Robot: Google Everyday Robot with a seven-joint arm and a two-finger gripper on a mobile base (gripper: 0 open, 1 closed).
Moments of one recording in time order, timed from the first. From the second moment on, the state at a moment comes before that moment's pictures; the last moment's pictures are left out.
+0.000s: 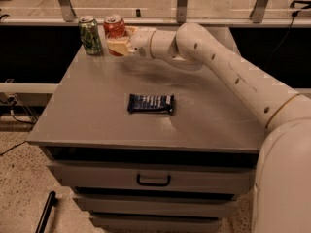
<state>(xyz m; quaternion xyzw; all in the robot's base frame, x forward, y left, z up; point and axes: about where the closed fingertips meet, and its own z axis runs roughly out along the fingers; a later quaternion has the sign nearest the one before) 0.761 0.118 0.908 -0.44 0.60 0.31 0.59</state>
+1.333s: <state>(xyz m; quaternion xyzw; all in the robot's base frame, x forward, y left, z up) 0.778 0.146 0.895 -0.44 0.60 0.32 0.58</state>
